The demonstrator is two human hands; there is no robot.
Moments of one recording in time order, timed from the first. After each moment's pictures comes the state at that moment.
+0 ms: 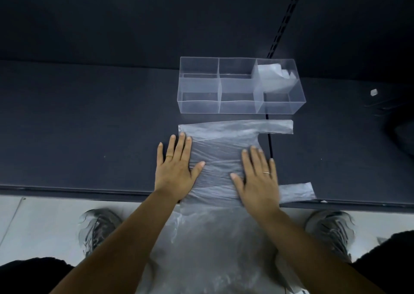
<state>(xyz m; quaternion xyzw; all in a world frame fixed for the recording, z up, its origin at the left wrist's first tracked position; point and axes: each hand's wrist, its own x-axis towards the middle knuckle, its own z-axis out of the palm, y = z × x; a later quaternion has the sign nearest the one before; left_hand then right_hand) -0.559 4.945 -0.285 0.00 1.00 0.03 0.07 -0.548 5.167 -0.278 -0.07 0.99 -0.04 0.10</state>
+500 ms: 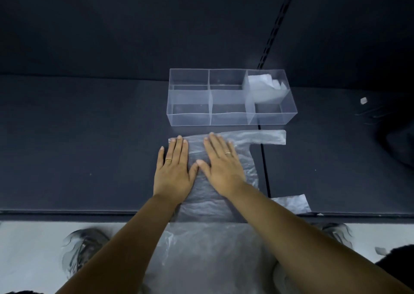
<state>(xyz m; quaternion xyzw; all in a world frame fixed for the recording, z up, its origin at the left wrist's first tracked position) -0.589 4.958 -0.287 0.01 1.00 0.07 0.03 -0.626 5.112 -0.275 -0.19 0.97 -0.08 0.11</state>
